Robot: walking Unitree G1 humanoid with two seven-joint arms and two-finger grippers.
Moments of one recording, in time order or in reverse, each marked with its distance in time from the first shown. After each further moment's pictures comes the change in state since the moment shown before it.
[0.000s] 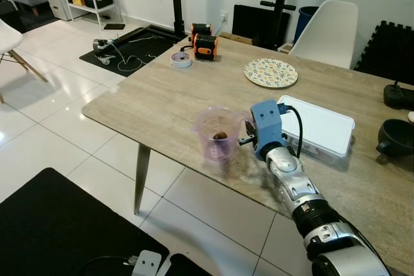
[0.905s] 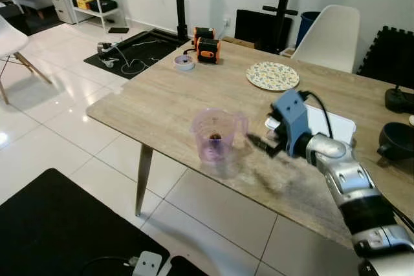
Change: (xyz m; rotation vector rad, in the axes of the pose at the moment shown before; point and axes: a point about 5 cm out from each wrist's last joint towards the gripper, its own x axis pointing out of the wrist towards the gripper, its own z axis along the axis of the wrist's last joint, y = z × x) left arm 0.000 0.000 0.000 0.006 0.003 -0.001; right arm -0.038 -0.033 0.018 -0.124 0.079 0.646
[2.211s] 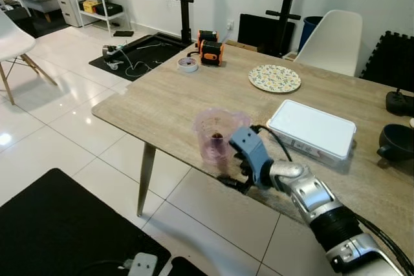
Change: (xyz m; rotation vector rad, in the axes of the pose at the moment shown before) left arm -0.007 0.022 -0.019 -0.238 0.039 0.168; right arm 0.045 0.039 -0.017 0.068 0.170 0.008
